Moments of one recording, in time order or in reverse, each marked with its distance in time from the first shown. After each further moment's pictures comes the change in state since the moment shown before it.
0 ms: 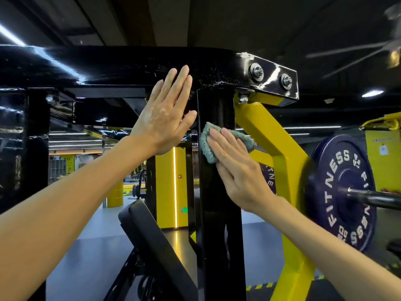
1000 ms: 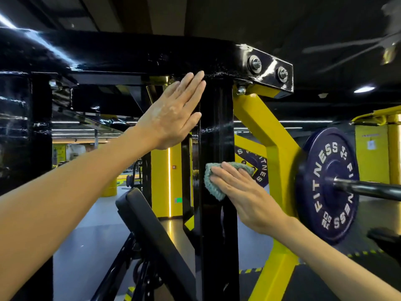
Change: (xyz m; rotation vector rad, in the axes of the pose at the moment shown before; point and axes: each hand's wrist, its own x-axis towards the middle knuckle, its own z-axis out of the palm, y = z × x) left_hand -0.010 0.008 -0.004 0.004 -0.116 0.163; right_hand -0.075 -0.002 -0.013 -0.079 -0.320 -0.099
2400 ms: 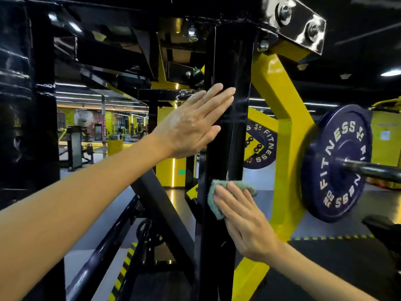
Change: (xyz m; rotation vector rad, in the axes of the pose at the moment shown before) left_hand -0.061 0.059 0.042 -0.161 0.067 0.103; right_hand -0.085 -0.051 0.058 0.035 -0.012 0.013
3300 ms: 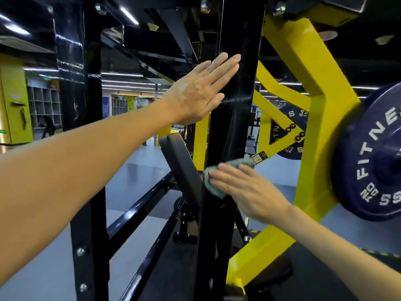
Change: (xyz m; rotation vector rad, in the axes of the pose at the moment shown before) left_hand 0.002 0.026 -0.026 0.253 -0.255 -0.130; right_hand 0.000 0.030 -0.006 -0.118 -0.193 -0.365
